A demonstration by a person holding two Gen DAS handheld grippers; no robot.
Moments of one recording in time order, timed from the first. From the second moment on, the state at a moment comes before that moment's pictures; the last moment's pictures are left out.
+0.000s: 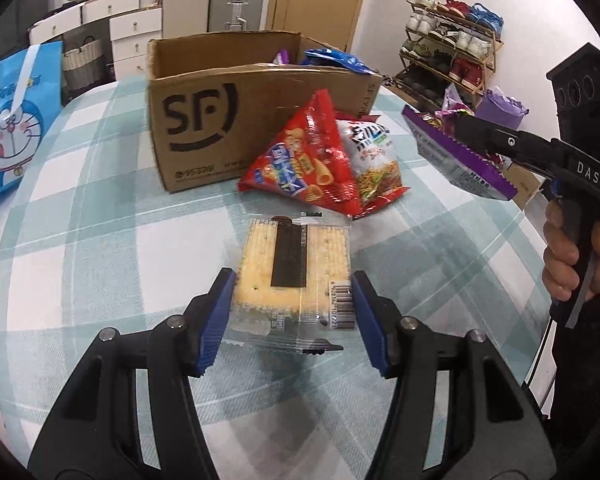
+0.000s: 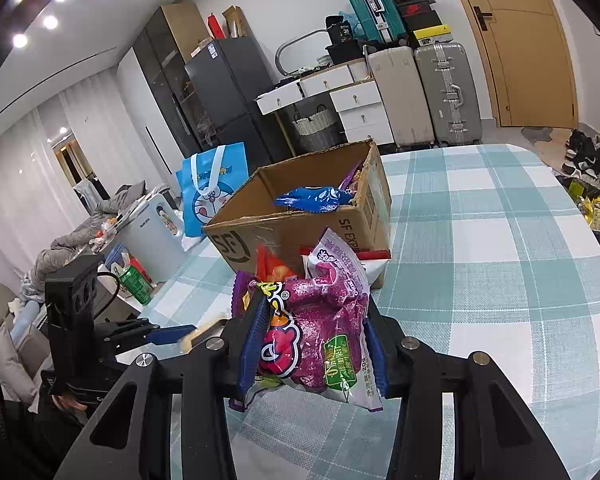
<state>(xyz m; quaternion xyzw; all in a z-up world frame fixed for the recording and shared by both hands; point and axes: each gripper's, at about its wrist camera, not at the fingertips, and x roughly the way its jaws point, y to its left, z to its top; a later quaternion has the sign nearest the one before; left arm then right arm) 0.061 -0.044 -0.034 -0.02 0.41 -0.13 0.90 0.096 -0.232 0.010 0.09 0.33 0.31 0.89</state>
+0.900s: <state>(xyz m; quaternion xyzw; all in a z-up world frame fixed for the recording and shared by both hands) 0.064 -0.006 0.047 -0.05 0.31 -0.07 0.95 0.115 -0.223 0.046 0.12 0.28 0.27 0.91</state>
